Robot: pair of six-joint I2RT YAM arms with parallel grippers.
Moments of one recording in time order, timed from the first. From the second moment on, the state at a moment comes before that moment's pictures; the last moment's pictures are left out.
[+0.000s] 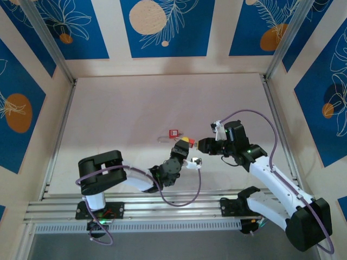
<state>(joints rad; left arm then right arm) -1.27 1.80 0.66 1.03 -0.86 1.54 0.41 0.94 0.62 -0.43 -0.43 0.48</state>
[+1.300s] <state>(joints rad) -1.28 1.89 0.72 1.24 -0.88 1.63 0.14 1.01 0.31 0.25 -0.91 1.14</state>
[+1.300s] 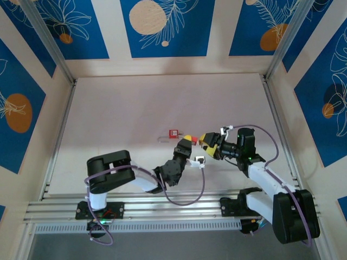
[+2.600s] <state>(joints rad) -1.32 1.75 0.64 1.11 -0.88 1.50 0.12 1.04 0.29 0.49 -1.00 1.29</state>
